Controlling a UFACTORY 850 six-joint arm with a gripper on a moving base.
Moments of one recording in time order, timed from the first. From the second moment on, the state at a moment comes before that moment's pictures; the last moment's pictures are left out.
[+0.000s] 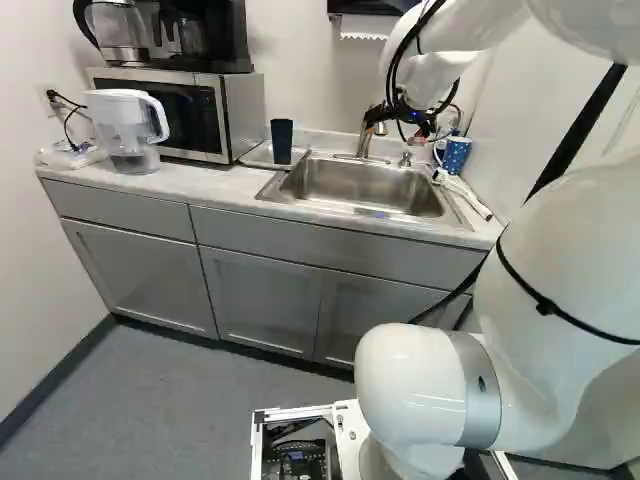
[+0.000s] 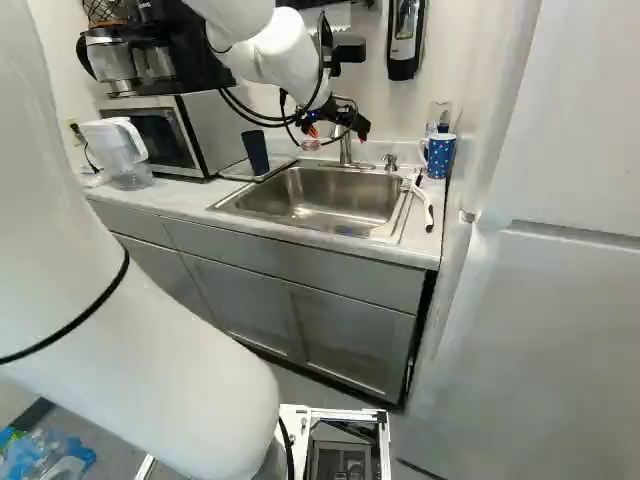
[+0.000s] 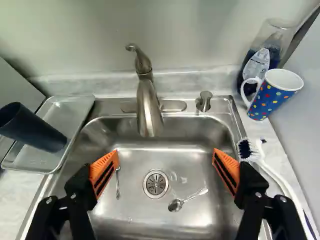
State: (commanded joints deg) arm -13.8 6.9 -57.7 7.3 -11.2 -3.0
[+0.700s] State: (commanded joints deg) arm -13.8 6.9 -57.7 2.2 -18.9 -3.0
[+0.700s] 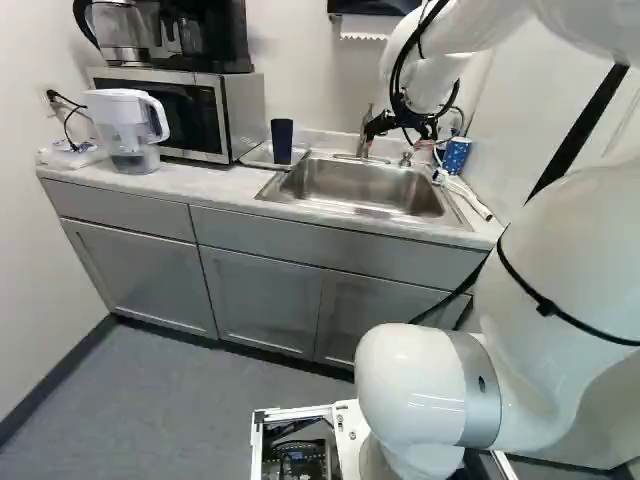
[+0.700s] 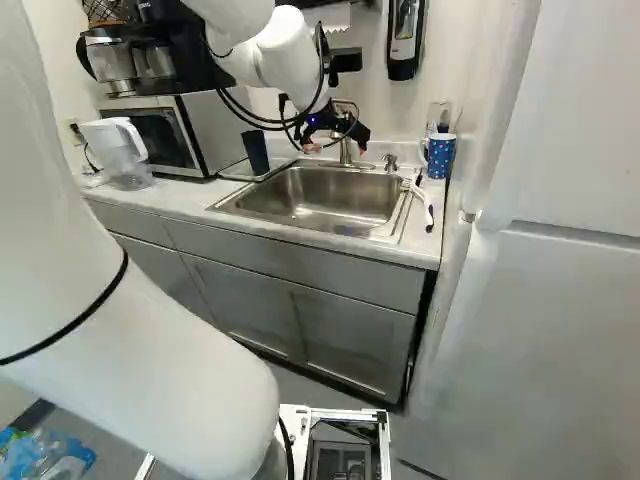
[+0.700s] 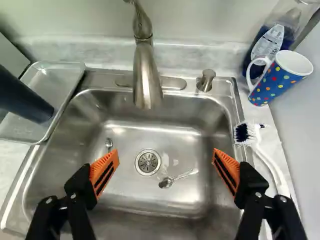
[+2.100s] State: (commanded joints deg) arm -13.8 6.9 -57.7 2.3 -19.4 -3.0
